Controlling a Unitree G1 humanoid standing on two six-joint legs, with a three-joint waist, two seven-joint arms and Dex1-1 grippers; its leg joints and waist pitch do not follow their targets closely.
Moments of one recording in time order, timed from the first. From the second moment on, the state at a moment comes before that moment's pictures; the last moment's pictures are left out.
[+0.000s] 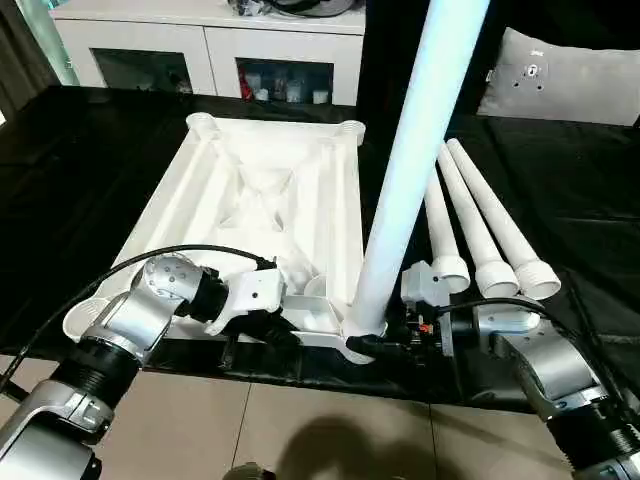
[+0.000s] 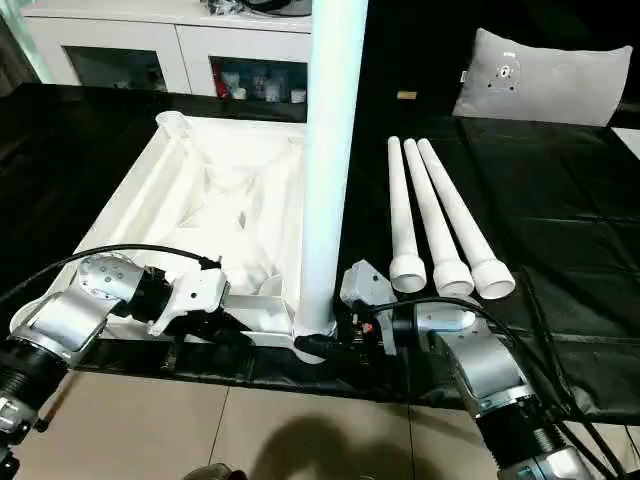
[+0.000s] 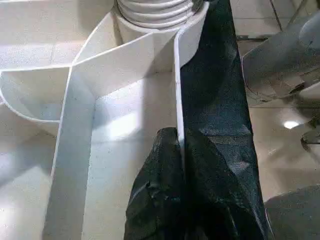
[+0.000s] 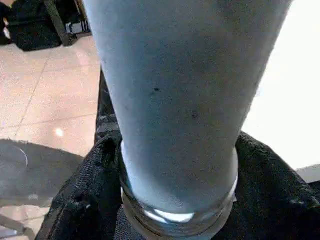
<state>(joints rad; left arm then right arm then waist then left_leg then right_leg) -0.55 0.55 -0.40 0.44 -0.01 -0.03 -1.38 -0.33 -0.44 0.27 0.19 0.23 0.20 1.14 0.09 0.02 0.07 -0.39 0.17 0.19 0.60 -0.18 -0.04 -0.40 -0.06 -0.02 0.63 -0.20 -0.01</state>
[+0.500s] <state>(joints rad) -0.45 0.31 -0.27 0.20 0.03 0.52 -0.92 -0.34 -0.13 0.08 0.27 0.15 0.32 0.55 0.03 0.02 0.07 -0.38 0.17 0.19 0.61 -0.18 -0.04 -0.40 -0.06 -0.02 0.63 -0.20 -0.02</state>
